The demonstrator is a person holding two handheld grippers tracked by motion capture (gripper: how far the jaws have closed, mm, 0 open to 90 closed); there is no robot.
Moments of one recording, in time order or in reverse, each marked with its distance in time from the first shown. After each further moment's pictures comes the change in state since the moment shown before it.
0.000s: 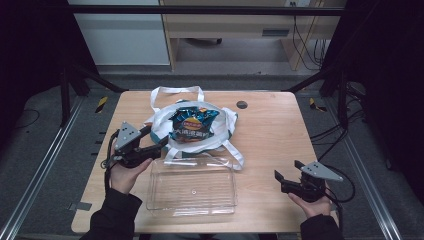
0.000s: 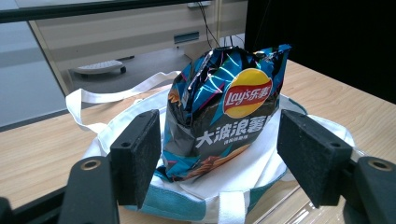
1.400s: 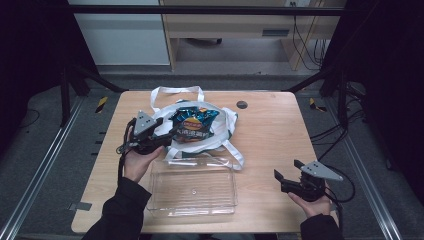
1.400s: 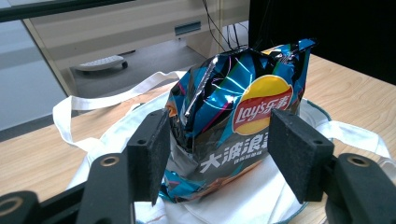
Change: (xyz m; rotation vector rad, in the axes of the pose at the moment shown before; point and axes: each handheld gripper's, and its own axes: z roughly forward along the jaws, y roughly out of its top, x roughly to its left) left arm -0.001 0.012 0.045 0.052 0.012 0.059; right arm 0.000 0.001 0.001 -0.009 0.004 -0.006
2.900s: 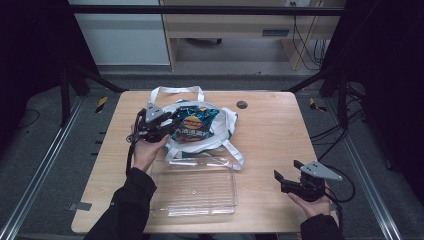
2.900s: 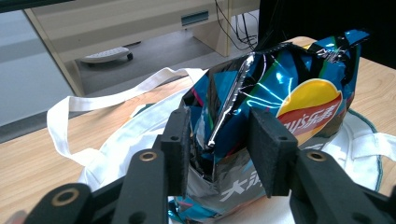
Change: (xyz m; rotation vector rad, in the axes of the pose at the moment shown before) left arm 0.013 0.005 0.041 0.035 0.021 -0.012; right arm -0.001 -0.001 0.001 0.013 0.006 -0.003
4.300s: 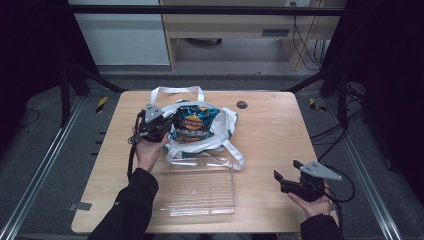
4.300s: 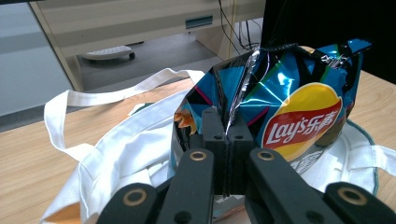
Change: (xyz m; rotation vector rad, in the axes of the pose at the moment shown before) left arm -0.003 -0.003 0.001 -0.023 0.011 -0.070; right arm 0.000 0.000 0.001 0.004 0.003 0.000
